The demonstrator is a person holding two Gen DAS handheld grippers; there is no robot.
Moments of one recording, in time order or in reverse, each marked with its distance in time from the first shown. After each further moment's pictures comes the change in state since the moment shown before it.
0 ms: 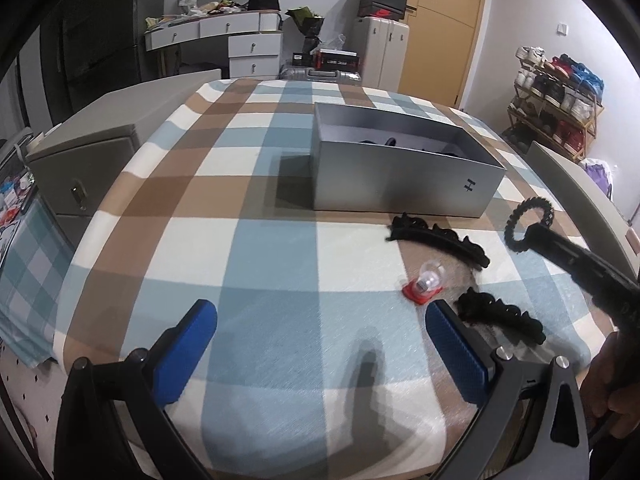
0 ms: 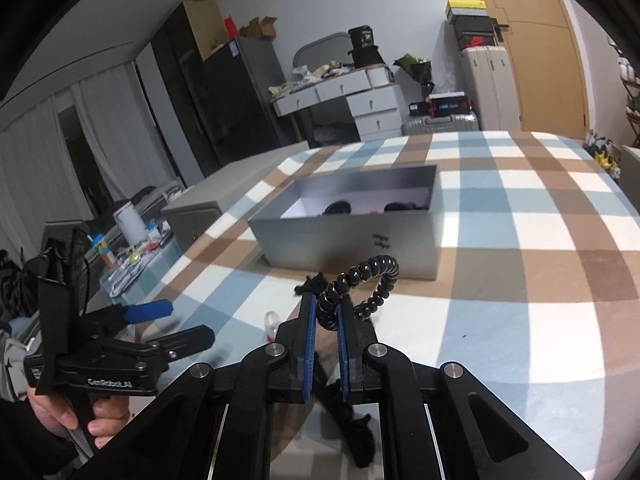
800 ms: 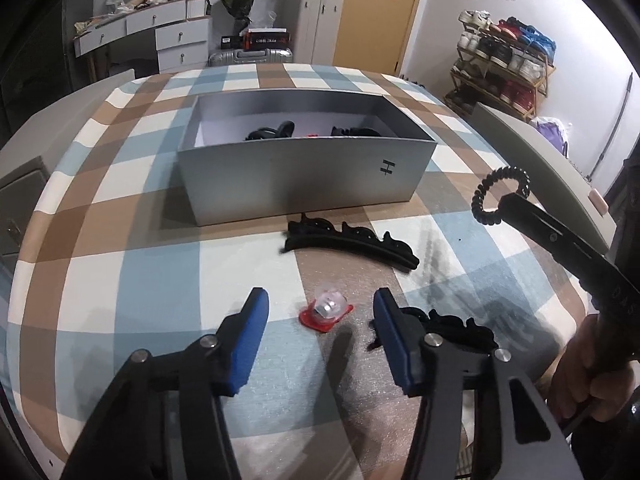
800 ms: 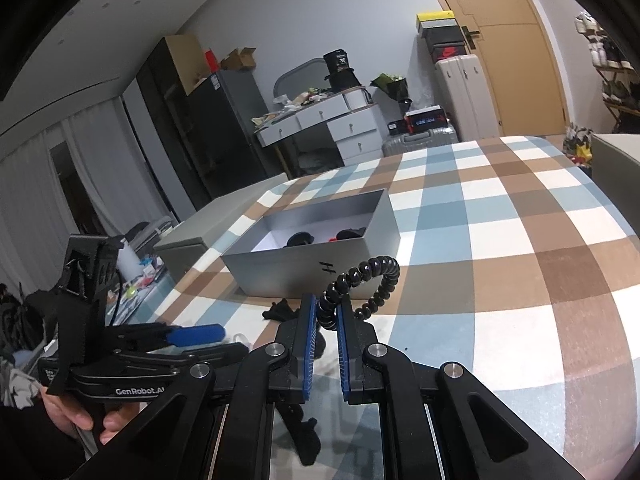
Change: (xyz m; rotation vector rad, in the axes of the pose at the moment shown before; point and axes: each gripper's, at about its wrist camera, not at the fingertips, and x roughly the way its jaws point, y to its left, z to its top) left arm 0.022 -0.046 0.017 0.131 0.102 -0.177; right arm -0.020 -0.032 0.001 0.074 -0.082 -0.015
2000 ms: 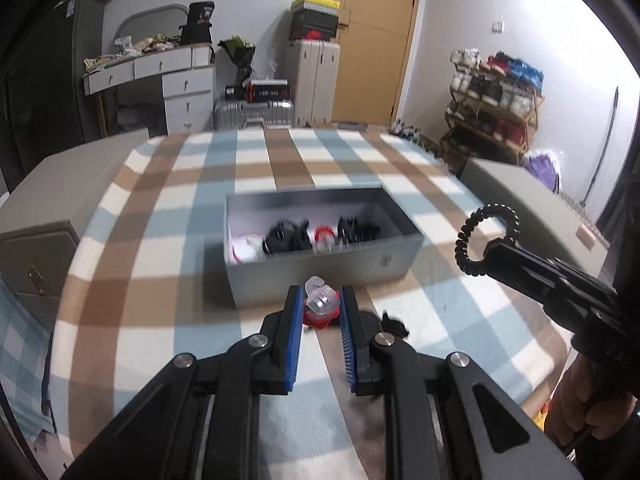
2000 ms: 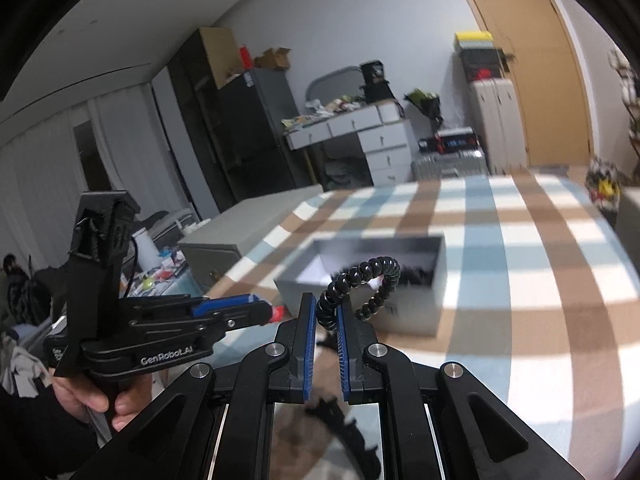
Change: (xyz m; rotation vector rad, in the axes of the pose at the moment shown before) left arm -0.045 0.014 0.037 0.019 -0.186 0.008; right arm -0.007 0.055 0.039 -0.120 -0.031 0.064
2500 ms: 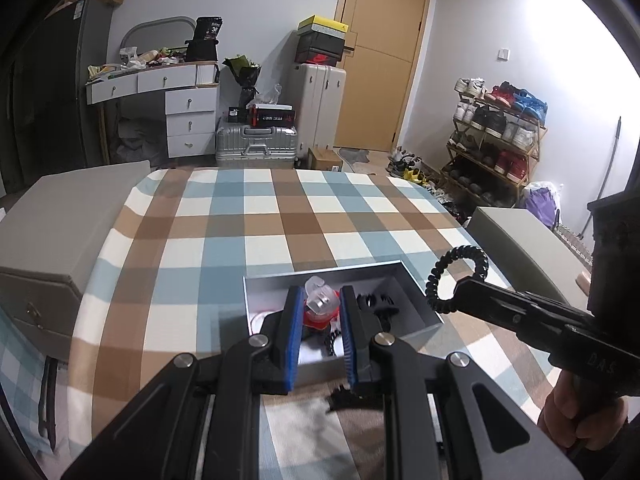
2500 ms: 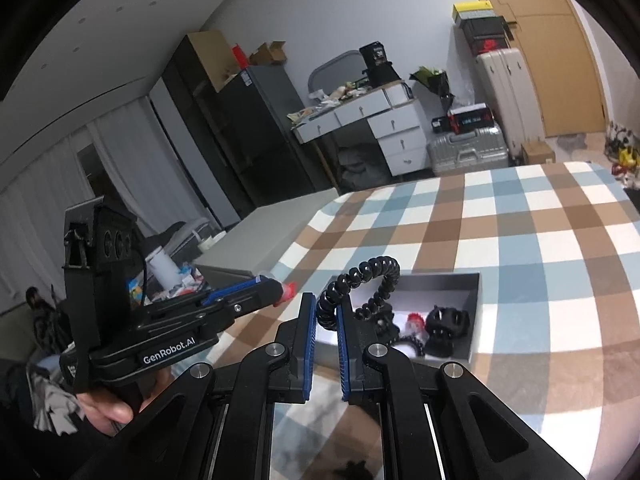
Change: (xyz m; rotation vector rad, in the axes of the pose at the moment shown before) left arm 0.016 0.025 0.049 -0.031 -0.066 -0.031; right arm 0.059 -0.027 0.053 0.143 0.087 0.091
